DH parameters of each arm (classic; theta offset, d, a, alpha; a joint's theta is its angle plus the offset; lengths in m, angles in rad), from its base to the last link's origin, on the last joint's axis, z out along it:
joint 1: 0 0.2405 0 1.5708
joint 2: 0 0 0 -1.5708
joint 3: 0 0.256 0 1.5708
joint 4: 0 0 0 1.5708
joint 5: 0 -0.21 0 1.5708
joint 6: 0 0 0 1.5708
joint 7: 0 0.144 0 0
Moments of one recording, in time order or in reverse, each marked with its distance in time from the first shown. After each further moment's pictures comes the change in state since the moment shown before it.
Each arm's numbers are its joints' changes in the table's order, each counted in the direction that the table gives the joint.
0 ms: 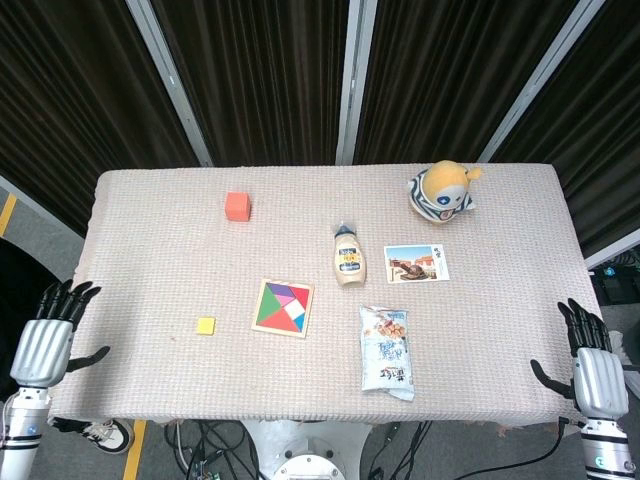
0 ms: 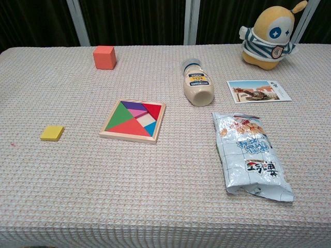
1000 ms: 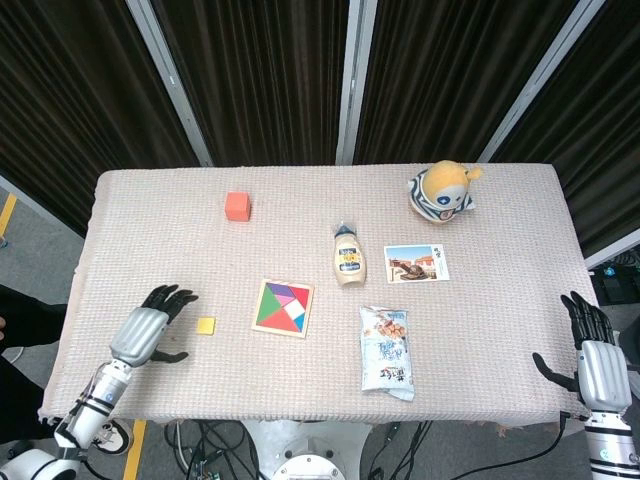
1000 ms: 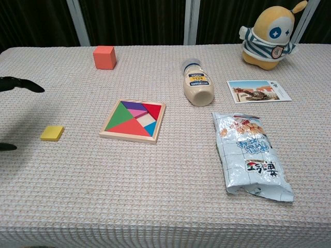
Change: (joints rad) left arm -0.228 0.093 0.008 0.073 0.021 -0.370 -0.024; right arm 0.023 -0.014 0.021 -0.018 -0.010 -0.019 0.063
